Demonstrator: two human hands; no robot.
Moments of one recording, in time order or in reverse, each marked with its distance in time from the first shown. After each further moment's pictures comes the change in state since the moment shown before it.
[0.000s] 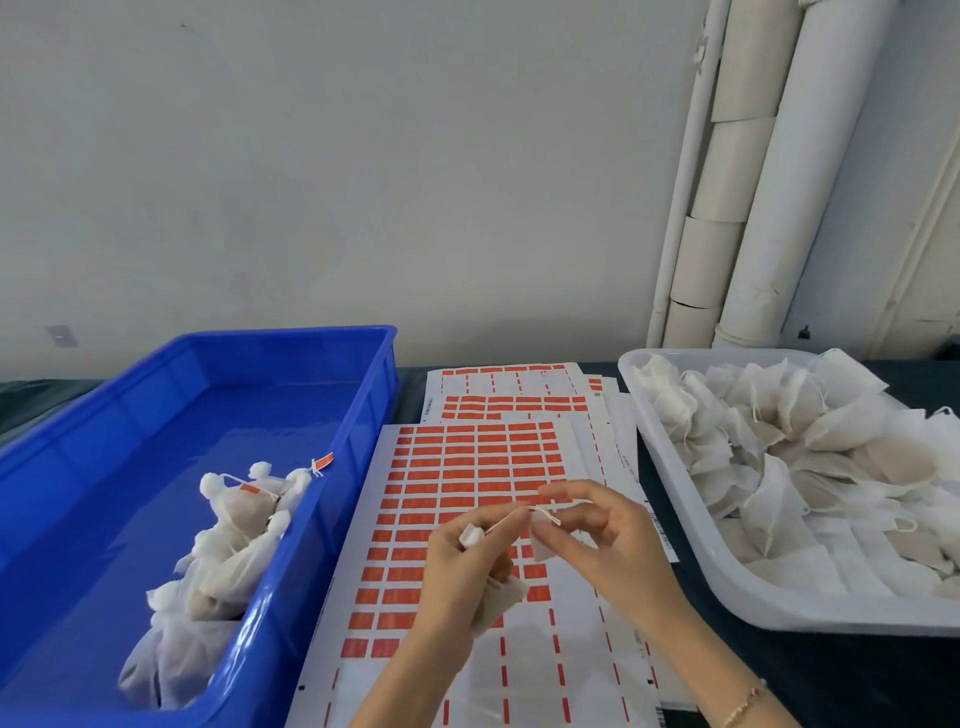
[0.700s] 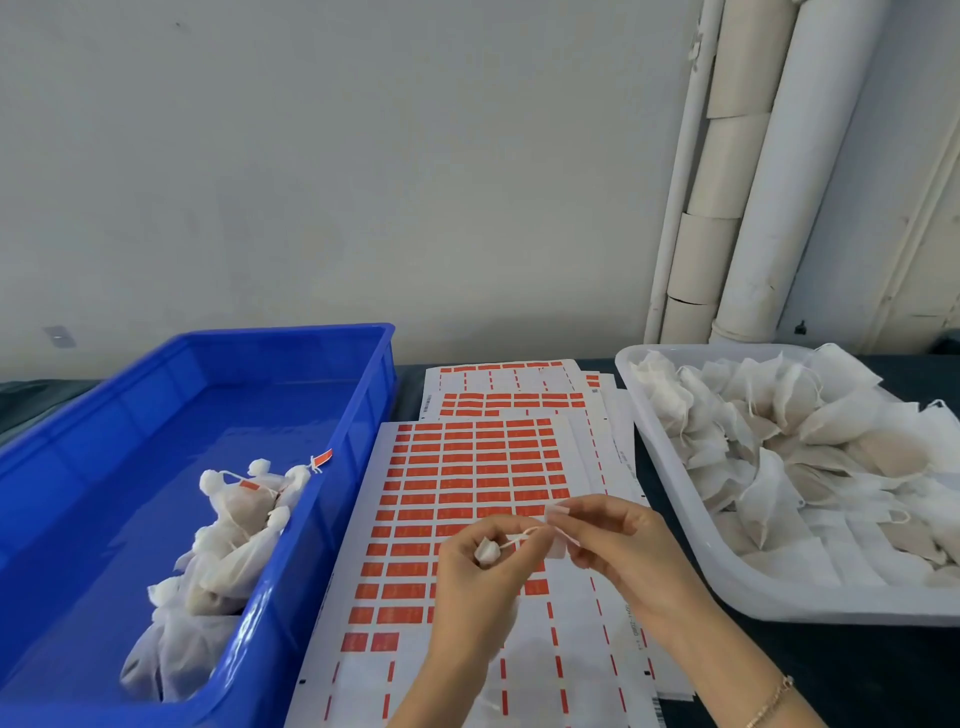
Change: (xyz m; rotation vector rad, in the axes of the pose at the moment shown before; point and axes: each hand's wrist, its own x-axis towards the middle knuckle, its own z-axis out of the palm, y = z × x) left_hand -0.023 -0.002 0.016 0.170 0.076 0.126; right_hand -0.006 -0.007 -0.013 0.318 0.013 0.352
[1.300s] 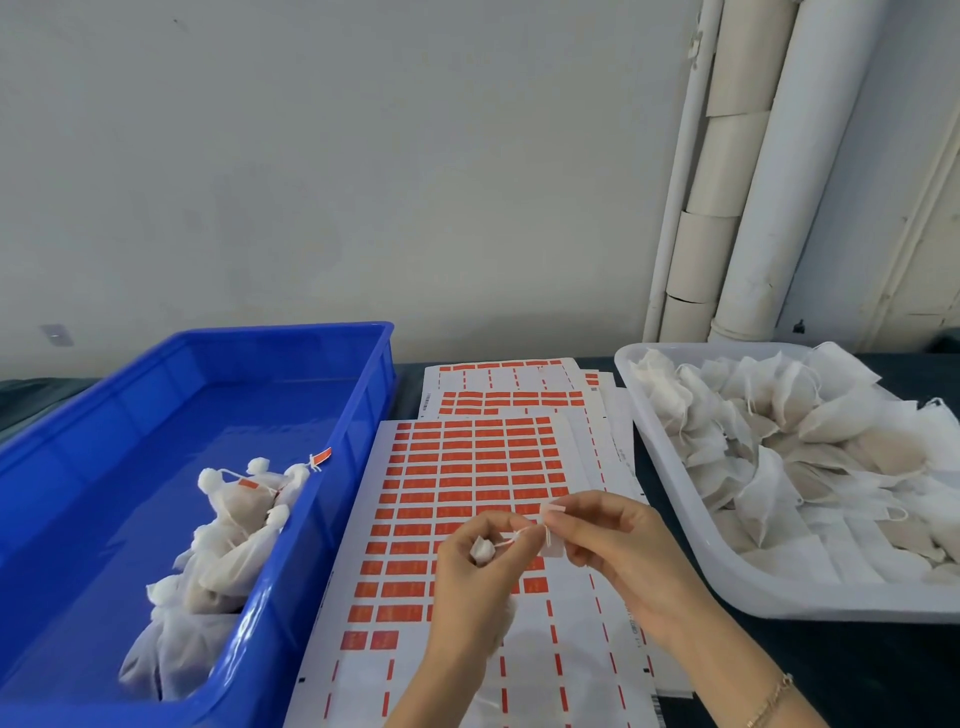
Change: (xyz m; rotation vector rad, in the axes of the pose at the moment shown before) left_hand 0.005 -0.007 0.001 -0.019 0.064 -0.102; right_hand -0.005 -0.007 0.005 0.003 -0.013 -0.013
